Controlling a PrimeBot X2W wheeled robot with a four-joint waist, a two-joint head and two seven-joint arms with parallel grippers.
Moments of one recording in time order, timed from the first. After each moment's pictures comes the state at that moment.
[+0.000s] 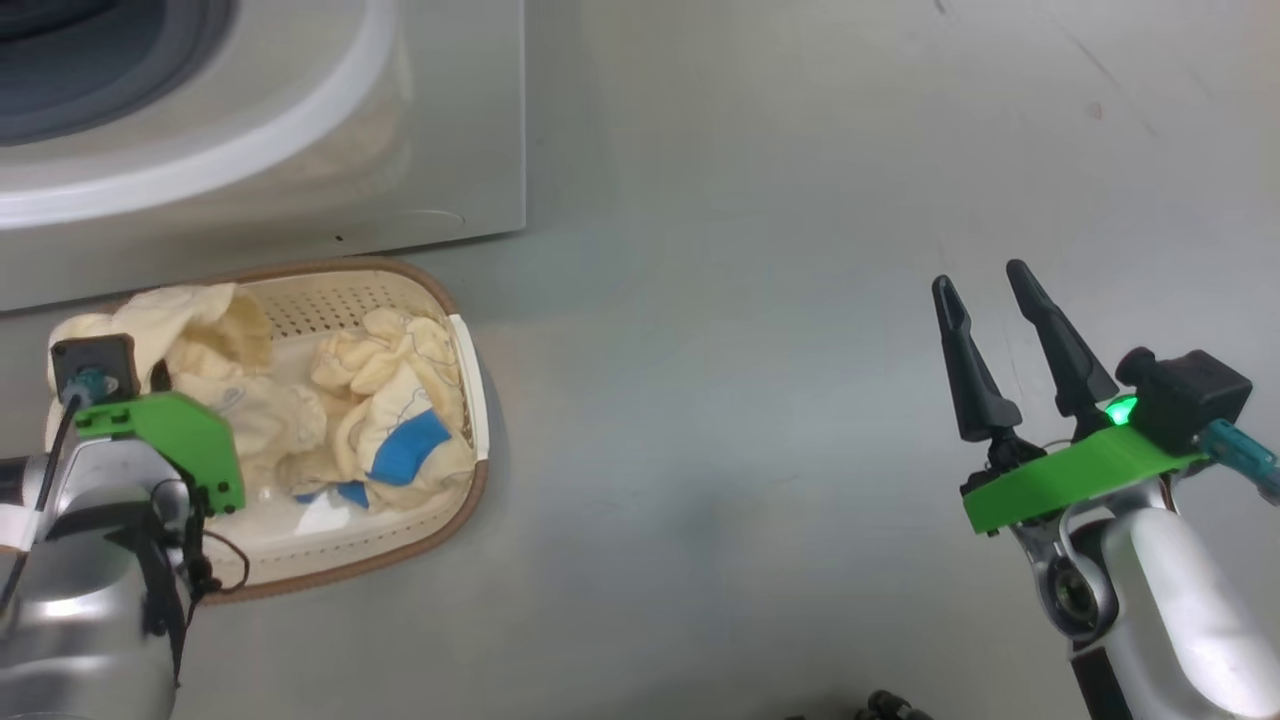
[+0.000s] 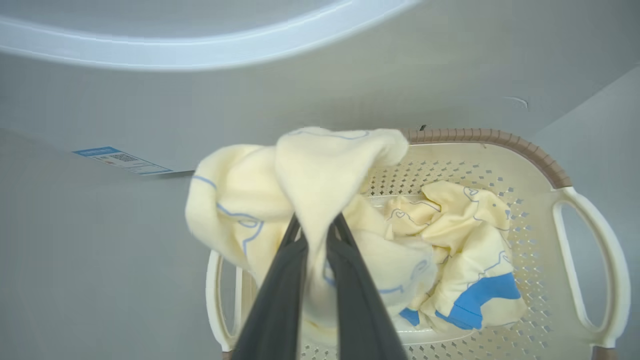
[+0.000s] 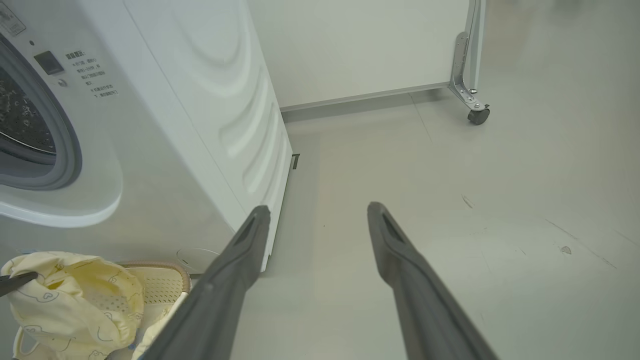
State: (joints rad) left arm -0.82 0.23 -0.25 1.22 -0.29 -0.04 -0.15; right arm -0.26 -0.10 0.13 0.19 0.32 0.13 -0.25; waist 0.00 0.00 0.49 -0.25
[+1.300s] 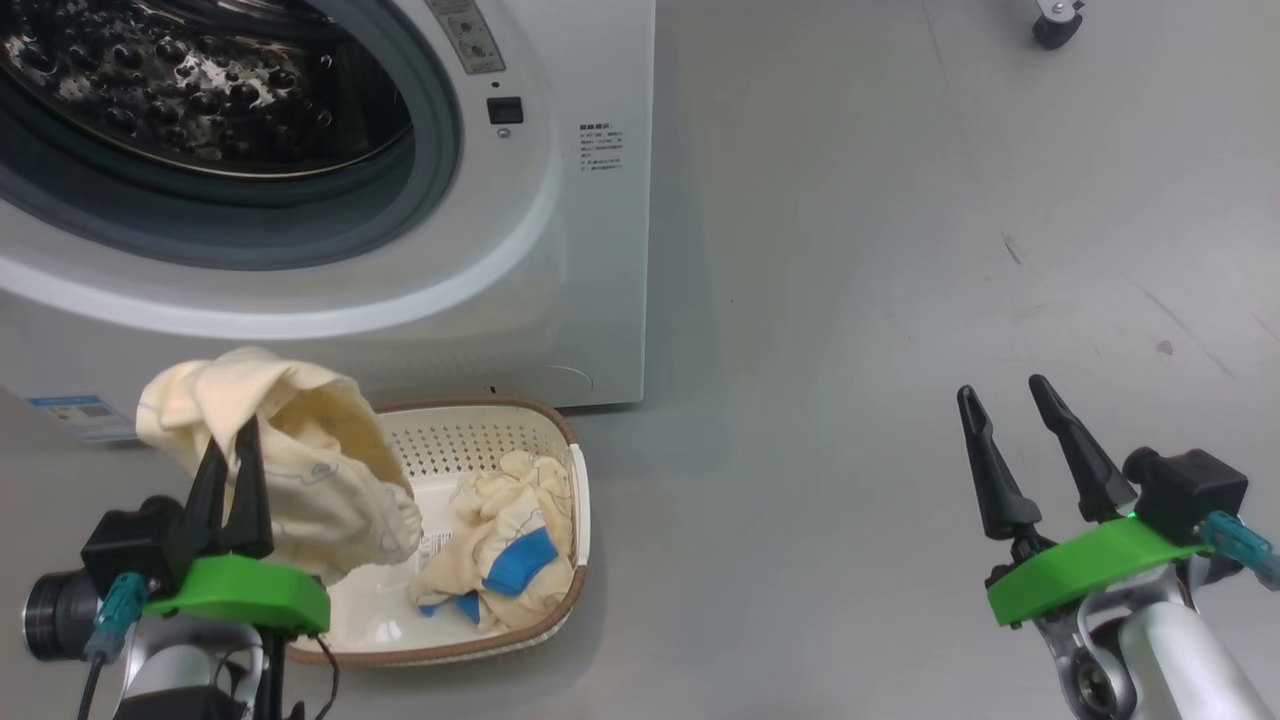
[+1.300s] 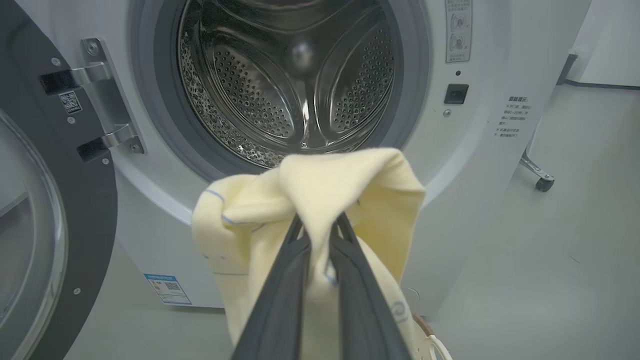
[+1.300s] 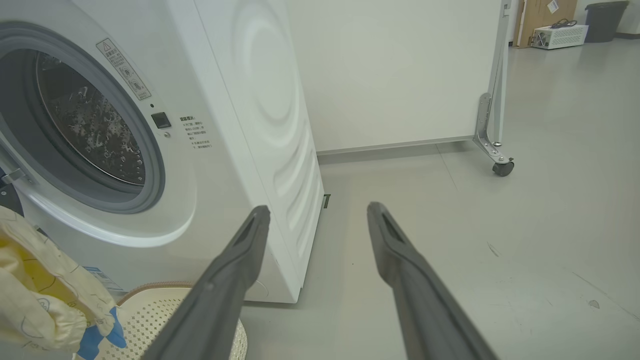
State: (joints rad) left arm -0.24 0.19 -0.09 0.35 -0.24 -0.06 -0.25; right arm -0.11 -0.12 0.10 0.22 0.31 0.13 -0.25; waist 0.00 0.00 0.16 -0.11
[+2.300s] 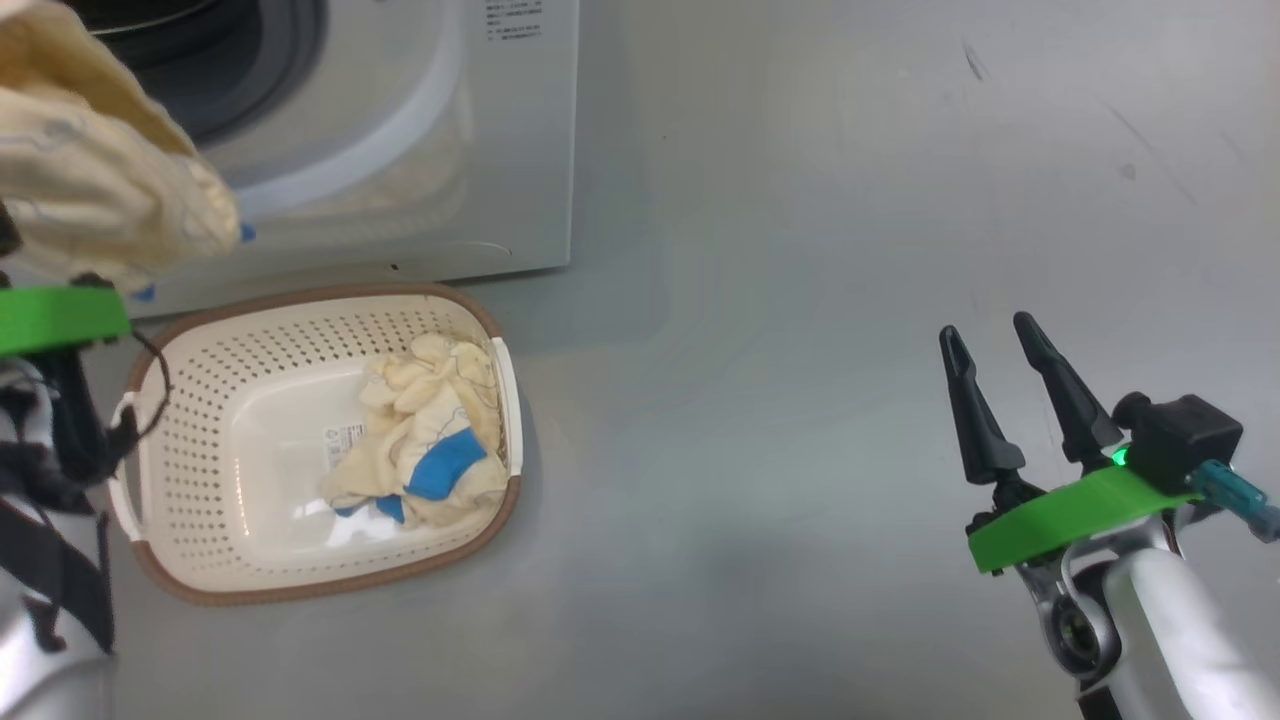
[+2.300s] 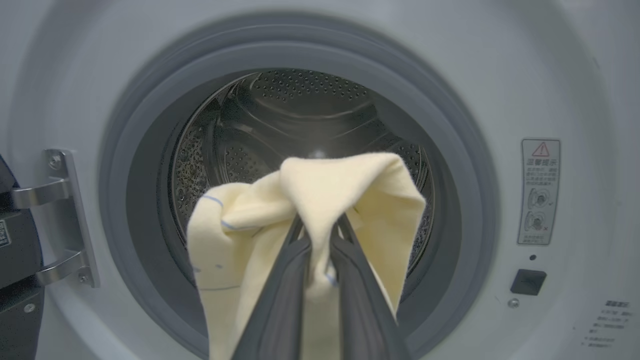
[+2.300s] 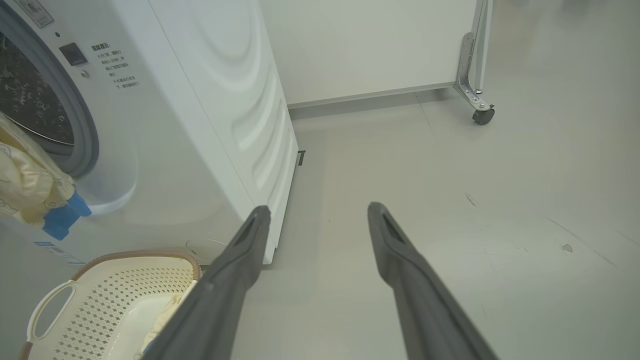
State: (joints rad) left arm -0.56 0.18 0.16 0.20 -0.22 -0.12 -0.25; right arm -0.18 -0.12 0.14 0.19 0.32 0.13 -0.25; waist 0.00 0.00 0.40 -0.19
